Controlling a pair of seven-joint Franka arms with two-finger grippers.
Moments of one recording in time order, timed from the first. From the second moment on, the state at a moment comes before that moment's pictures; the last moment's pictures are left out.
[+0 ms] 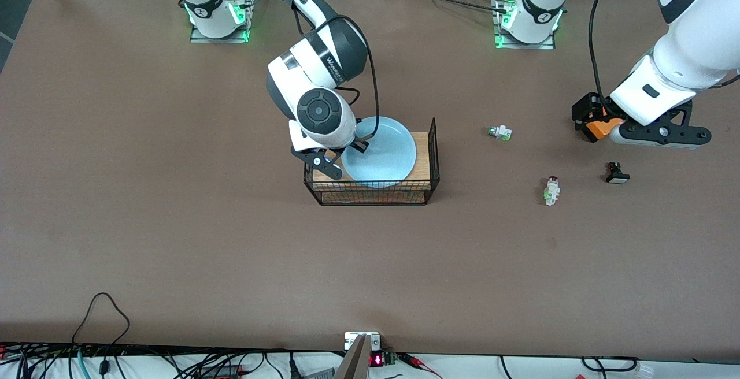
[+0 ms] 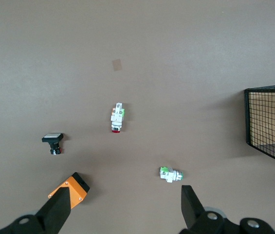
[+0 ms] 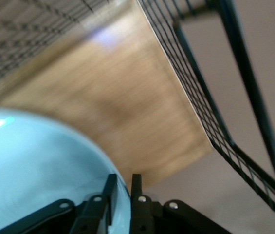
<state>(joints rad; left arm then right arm) -0.06 0.06 -0.10 -1.65 0.06 1.67 -0.08 0.71 0.71 -0.06 -1.20 0.22 1.72 1.16</state>
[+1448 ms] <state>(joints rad) 0.00 0.48 -0.09 -1.87 0.16 2.17 -0.03 0.65 0.53 -0.12 -1.02 0.10 1.59 0.98</state>
